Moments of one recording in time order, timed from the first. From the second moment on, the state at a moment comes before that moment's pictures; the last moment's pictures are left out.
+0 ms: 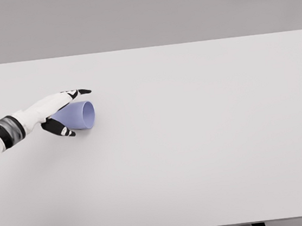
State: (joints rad) left arm -0.70 0.96 -1.06 -1.64 0.06 0.06 -0.11; right arm -0.02 0.00 -0.05 -0.01 0.10 -0.08 0.08
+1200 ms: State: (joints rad) left arm -0.69 0.90 -1.07 -1.57 0.06 0.06 -0.12; right arm -0.02 0.00 -0.05 -0.01 0.10 -0.08 0.08
